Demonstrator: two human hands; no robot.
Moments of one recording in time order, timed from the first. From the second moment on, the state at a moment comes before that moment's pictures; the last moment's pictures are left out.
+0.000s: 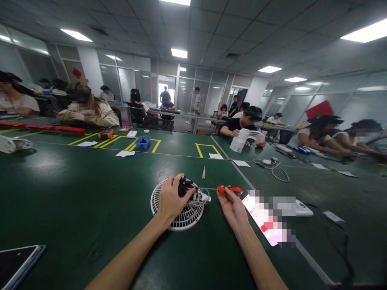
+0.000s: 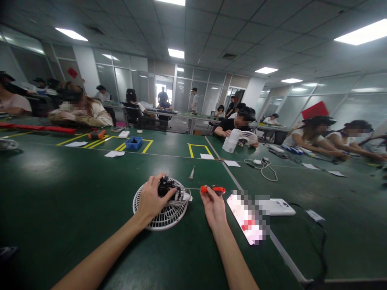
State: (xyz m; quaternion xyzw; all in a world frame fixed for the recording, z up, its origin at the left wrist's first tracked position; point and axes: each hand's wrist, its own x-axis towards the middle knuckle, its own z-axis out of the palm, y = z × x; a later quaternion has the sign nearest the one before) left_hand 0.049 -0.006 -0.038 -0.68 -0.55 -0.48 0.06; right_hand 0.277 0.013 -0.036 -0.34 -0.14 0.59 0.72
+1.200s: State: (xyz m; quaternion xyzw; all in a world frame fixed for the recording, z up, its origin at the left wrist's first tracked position) left_hand 0.051 -0.008 -0.035 -0.68 -0.56 -0.48 0.06; right_hand 0.273 0.003 -0.019 -0.36 -0.13 0.58 0.71
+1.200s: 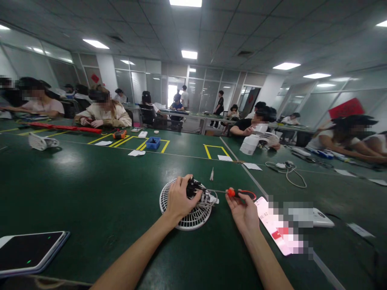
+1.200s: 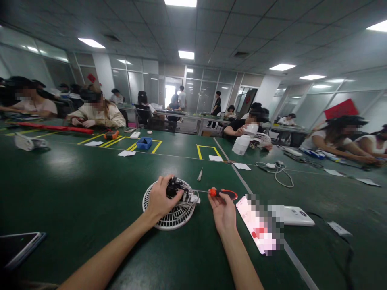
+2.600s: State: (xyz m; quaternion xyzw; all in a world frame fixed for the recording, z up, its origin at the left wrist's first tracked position) left_hand 0.048 -0.008 -0.036 -0.67 -0.55 -0.49 0.06; right_hand 0.275 0.010 -0.035 -0.45 -0.16 0.53 0.70
